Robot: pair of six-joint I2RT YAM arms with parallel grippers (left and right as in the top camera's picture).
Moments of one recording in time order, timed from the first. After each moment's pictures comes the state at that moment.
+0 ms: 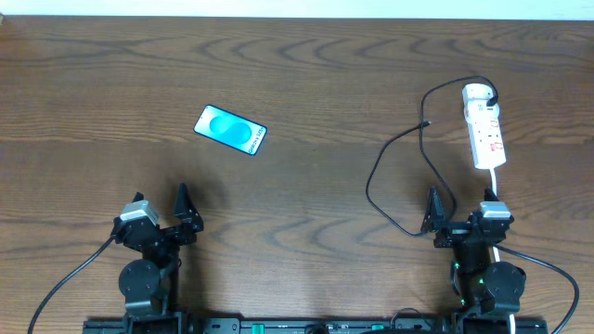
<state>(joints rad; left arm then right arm) 0.08 0.01 0.02 -0.12 -0.03 -0.27 -0.05 0.01 0.01 -0.07 -0.07 0.06</state>
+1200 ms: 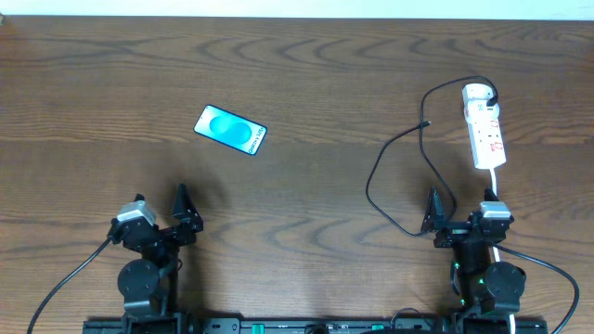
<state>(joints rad) 0.08 0.01 0.05 -0.16 -0.03 -0.33 -0.05 0.01 0.01 -0.07 -0.07 0.06</state>
